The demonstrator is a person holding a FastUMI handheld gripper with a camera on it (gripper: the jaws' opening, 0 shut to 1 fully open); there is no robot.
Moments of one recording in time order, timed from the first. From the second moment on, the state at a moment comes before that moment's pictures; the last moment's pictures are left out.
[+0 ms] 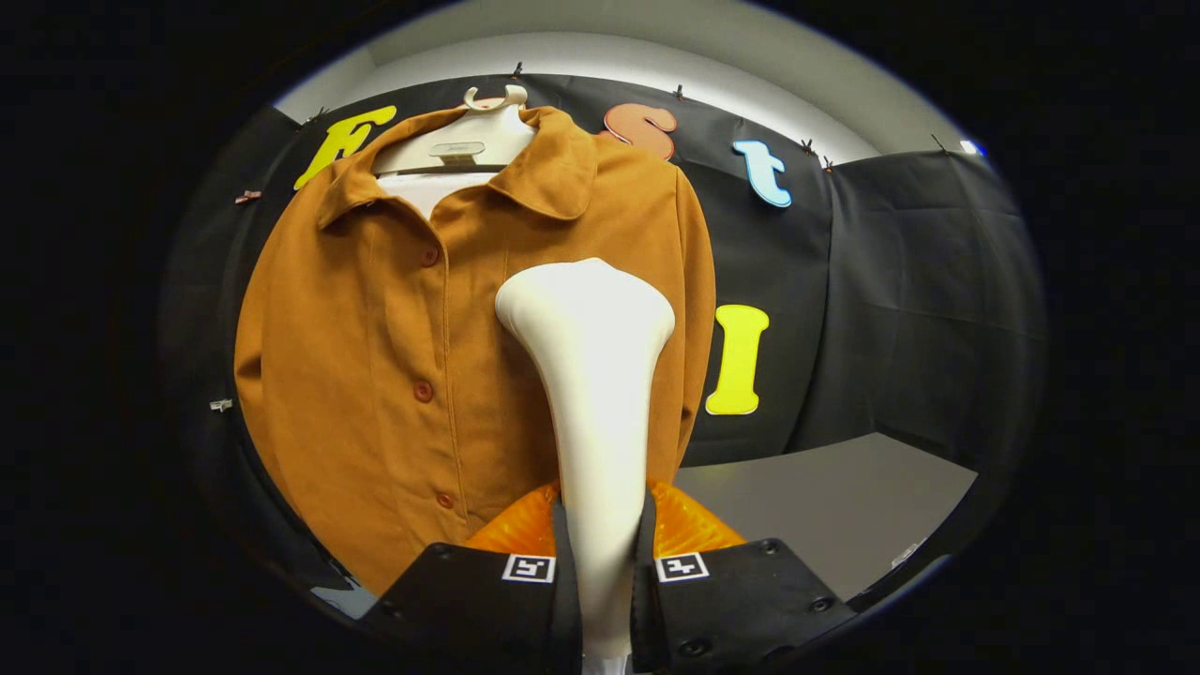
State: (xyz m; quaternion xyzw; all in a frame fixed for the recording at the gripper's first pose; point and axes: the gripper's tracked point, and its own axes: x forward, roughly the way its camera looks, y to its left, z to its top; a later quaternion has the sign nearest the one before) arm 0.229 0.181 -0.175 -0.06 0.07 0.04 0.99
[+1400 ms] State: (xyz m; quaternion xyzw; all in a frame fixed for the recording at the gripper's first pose) arm 0.150 0.155 -0.386 -0.08 0.25 0.03 0.97
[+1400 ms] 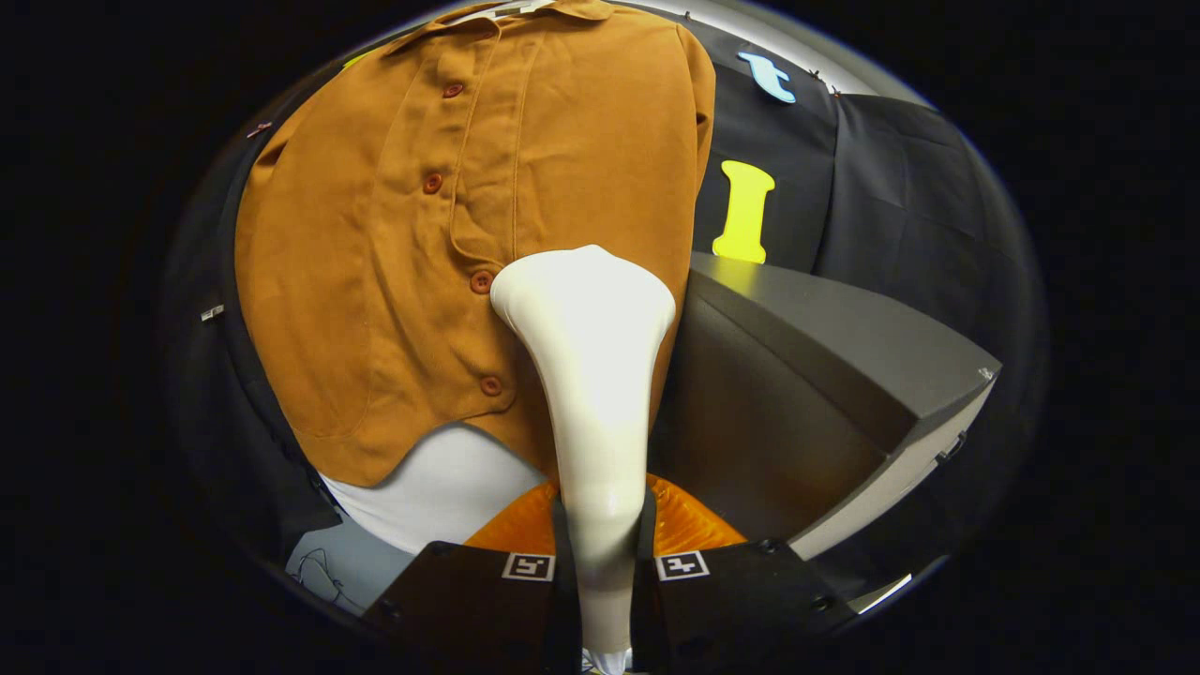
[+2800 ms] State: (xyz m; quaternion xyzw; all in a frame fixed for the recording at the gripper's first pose) arm 0.139 0.329 -0.158 -0.07 0.07 0.10 0.99
